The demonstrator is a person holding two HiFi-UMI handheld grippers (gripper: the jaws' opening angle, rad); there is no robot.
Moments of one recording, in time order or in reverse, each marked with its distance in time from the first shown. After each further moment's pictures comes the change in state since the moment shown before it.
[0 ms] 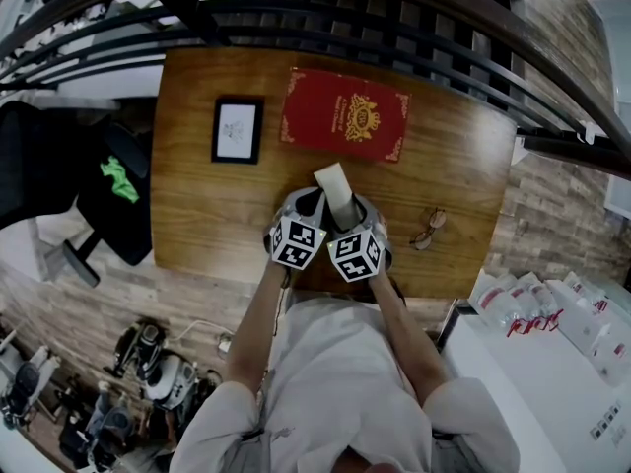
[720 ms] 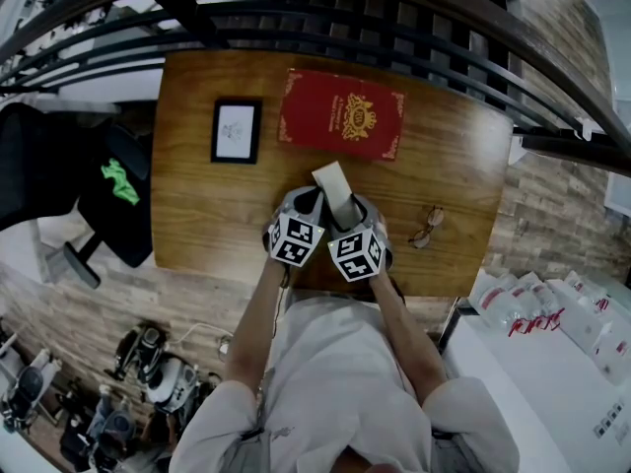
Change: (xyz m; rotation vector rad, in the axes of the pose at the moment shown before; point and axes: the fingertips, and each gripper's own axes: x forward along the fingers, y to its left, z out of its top) left arm 0.001 0.002 0.000 0.000 0.006 -0.006; right arm -0.009 -0.003 0.004 0.022 -0.015 -0.002
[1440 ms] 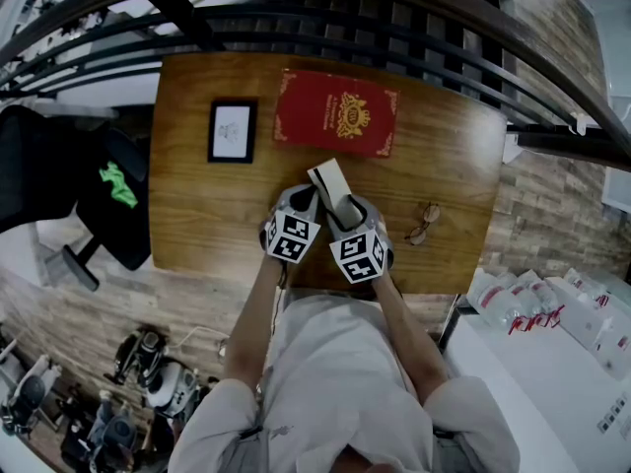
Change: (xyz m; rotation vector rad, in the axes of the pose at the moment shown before) left arm 0.003 0.001 -0.001 0.000 -0.002 0.001; right arm -0.018 -0.006 0.006 0.013 -0.048 -0.005
